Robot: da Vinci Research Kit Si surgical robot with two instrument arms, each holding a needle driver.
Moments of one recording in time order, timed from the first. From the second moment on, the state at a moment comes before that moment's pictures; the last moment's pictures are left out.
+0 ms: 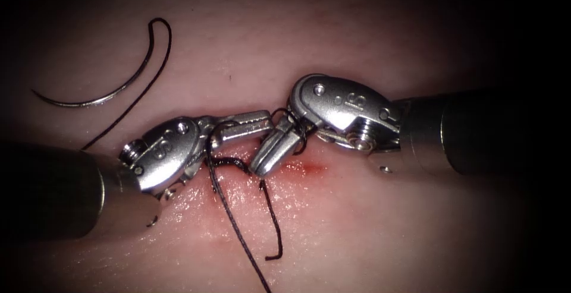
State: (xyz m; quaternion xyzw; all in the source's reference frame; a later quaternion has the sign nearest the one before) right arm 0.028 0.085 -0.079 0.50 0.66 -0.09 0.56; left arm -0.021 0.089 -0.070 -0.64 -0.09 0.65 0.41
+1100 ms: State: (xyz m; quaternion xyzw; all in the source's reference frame) right arm 0.029 0.078 -0.080 0.53 0.59 -0.18 0.59; left arm -0.020 0.086 -0.071 -0.63 -0.08 0.66 0.39
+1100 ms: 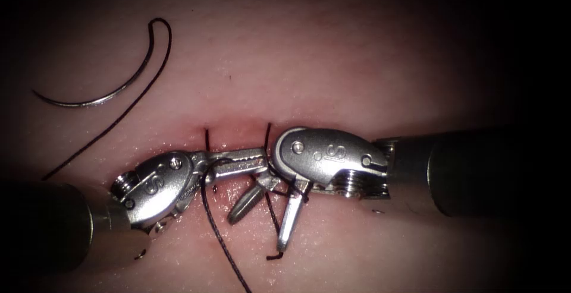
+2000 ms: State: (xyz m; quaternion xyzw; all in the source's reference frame) right arm 0.029 0.075 -0.079 0.57 0.53 -0.24 0.58; left arm -0.019 0.085 -0.071 -0.63 -0.08 0.66 0.39
